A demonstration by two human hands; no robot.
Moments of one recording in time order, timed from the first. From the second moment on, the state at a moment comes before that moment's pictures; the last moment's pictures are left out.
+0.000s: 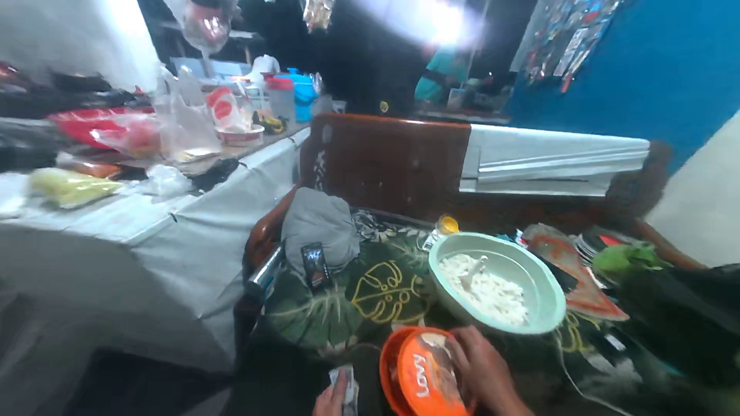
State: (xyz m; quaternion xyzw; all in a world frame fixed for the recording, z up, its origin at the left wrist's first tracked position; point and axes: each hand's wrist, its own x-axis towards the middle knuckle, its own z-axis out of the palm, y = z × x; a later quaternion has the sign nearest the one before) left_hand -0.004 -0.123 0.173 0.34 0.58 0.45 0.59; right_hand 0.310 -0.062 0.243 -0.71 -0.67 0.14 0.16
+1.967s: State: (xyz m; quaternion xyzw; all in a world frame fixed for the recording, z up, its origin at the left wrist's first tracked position) left_hand -0.006 -0.134 0.192 0.57 0.62 0.28 0.46; right_hand 0.335 -0.080 0.186 -0.60 -0.65 0.44 0.13
